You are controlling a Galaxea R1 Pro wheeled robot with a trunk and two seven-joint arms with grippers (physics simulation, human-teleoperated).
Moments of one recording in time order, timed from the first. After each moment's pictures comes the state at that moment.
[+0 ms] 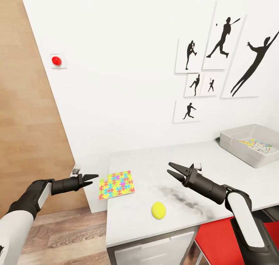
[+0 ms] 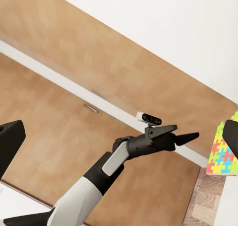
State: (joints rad) left arm -0.77 0.27 0.23 -0.59 0.11 0.80 -1.12; right arm -0.35 -0.11 -0.11 -1.58 -1.08 1.04 0.56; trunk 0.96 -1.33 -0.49
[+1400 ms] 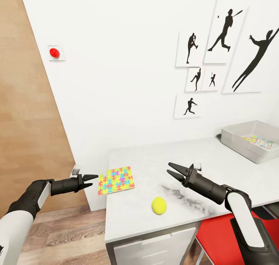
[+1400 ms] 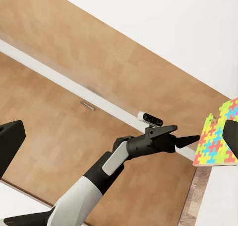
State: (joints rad) left arm -0.77 0.27 0.23 -0.59 0.11 0.86 -1.12; right arm -0.35 -0.11 -0.11 -1.58 -1.08 1.04 0.56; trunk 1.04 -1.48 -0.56
